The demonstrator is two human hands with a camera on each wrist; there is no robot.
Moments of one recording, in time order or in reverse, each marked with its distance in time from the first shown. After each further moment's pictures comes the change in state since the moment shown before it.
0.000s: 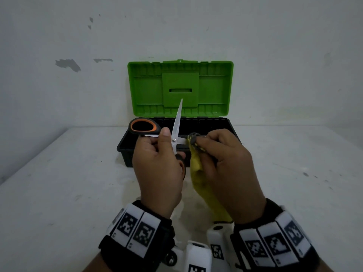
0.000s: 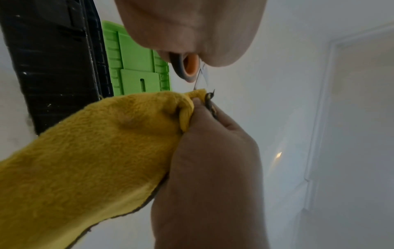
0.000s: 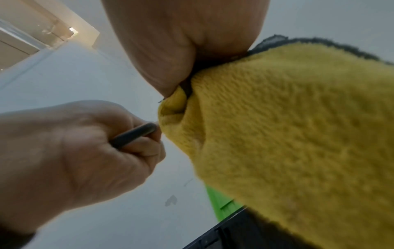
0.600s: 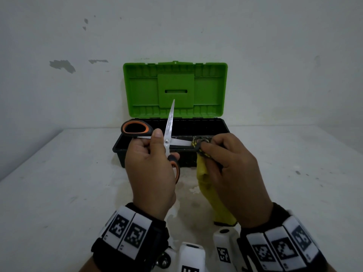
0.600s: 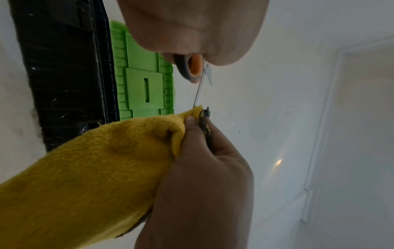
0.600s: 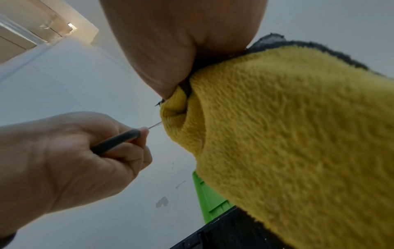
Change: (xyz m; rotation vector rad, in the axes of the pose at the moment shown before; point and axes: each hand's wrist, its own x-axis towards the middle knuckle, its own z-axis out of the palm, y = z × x) left_hand -0.001 0.001 -0.003 -0.110 0.013 -0.063; right_hand -0.010 0.008 -0.018 -0.076 -0.015 -0.057
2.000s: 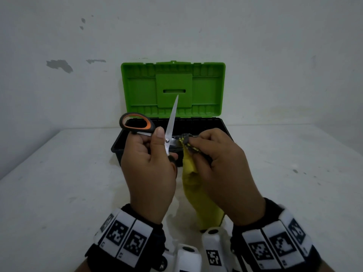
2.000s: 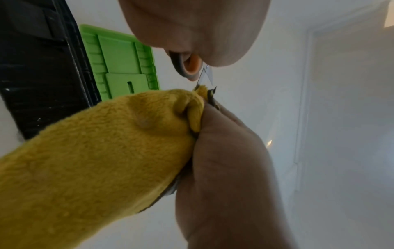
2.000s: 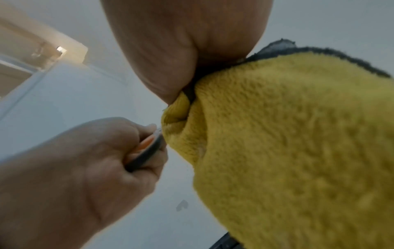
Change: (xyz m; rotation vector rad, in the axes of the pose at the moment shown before) left_hand -0.004 0.002 -0.007 0.164 -0.039 0.297; right_hand 0.012 -0.019 0.007 0.117 -0.068 0.081
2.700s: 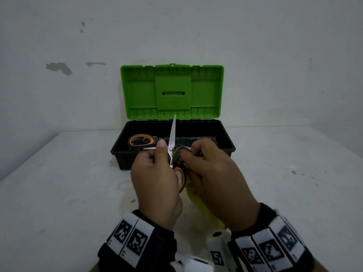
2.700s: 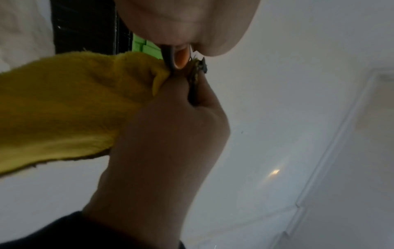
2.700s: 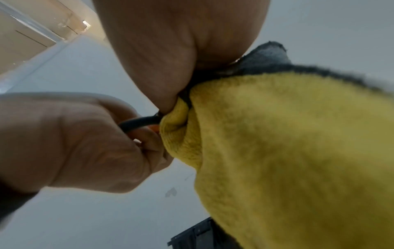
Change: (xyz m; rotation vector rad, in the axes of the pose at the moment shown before) left_hand -0.011 -0.010 0.008 -0.226 0.049 -0.477; right_hand -0.012 0.006 0.007 -0.263 -0.103 -0.198
